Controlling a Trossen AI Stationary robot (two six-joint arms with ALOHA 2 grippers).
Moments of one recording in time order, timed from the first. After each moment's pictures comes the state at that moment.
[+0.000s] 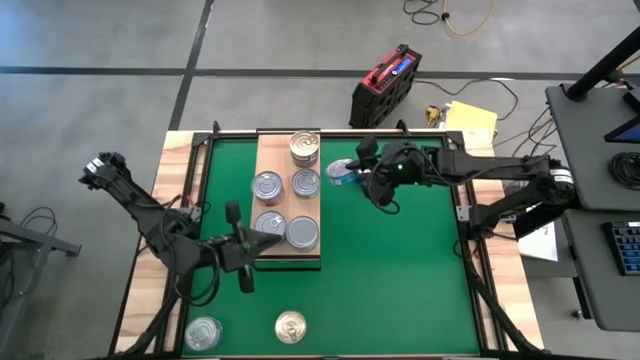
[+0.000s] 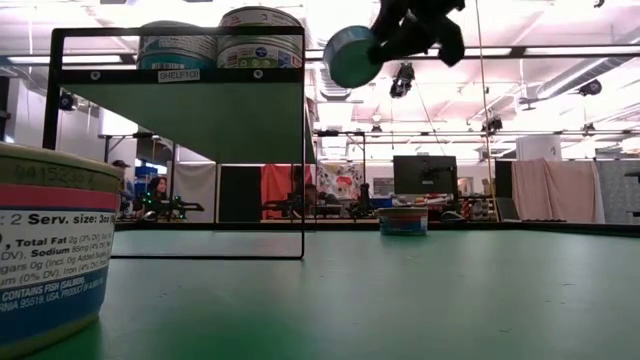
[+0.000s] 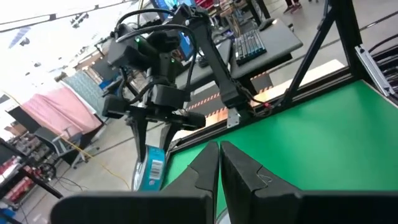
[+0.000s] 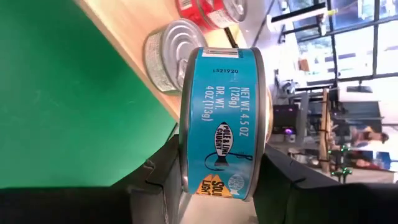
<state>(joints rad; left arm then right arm) -0.70 1.17 1.08 -0.09 -0.94 0.38 -0.13 1.34 1.21 -0.43 0.17 -1.13</state>
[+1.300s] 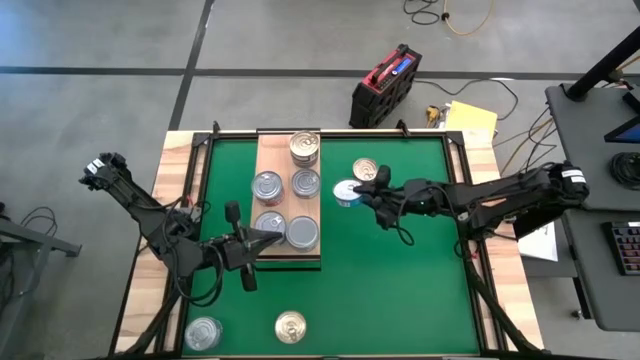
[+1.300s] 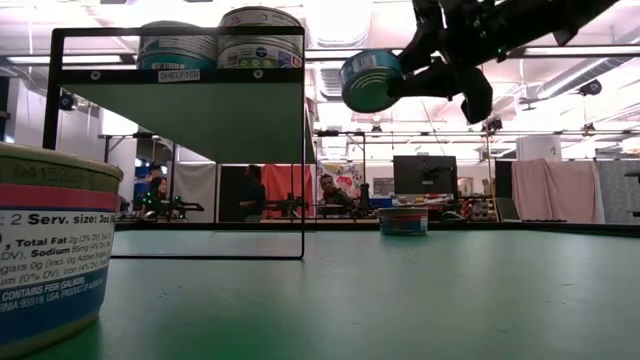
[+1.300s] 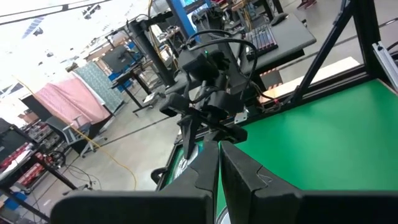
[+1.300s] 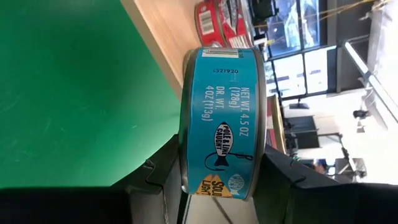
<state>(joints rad) -0.70 1.18 1.08 -0.09 -0.99 0.34 0.01 1.18 0.64 0.23 0.29 -1.16</state>
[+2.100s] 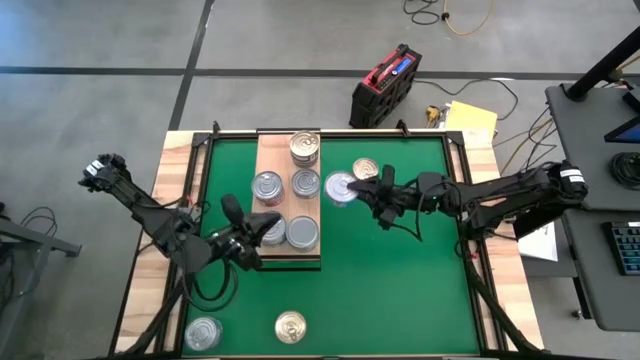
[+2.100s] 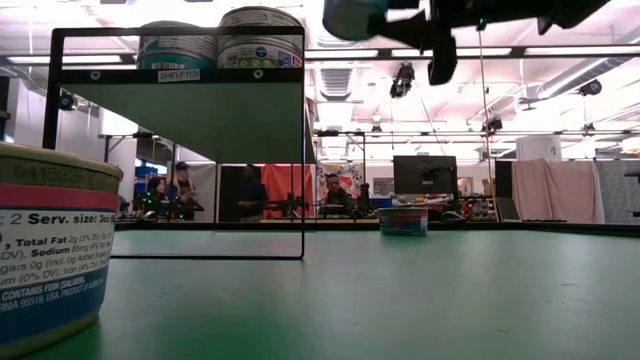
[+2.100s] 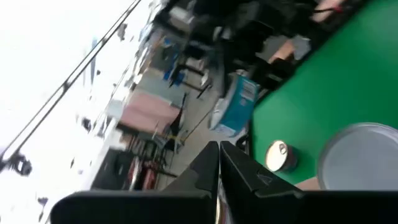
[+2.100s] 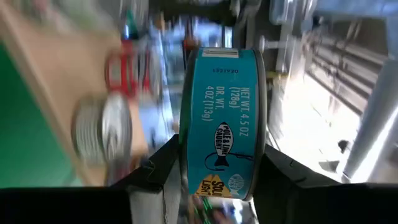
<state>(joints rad) -0.65 1.19 1.08 -0.12 -1.15 0.85 0.02 1.20 0.68 0.54 0.18 -1.51</state>
